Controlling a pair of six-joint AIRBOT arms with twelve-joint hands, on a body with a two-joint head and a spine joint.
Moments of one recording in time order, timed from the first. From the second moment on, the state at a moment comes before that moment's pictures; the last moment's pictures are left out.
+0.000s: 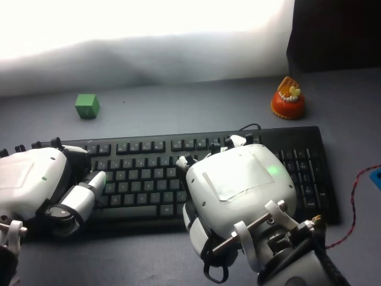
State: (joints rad) left arm 0.93 -1.06 0.81 2.29 1.31 -1.82; right arm -0.50 -1.49 0.66 1.14 1.32 -2.22
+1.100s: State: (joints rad) left arm 1.09 -1.11 0.81 2.40 1.34 -1.83; right arm -0.49 -1.57 0.82 1.22 1.12 -2.12
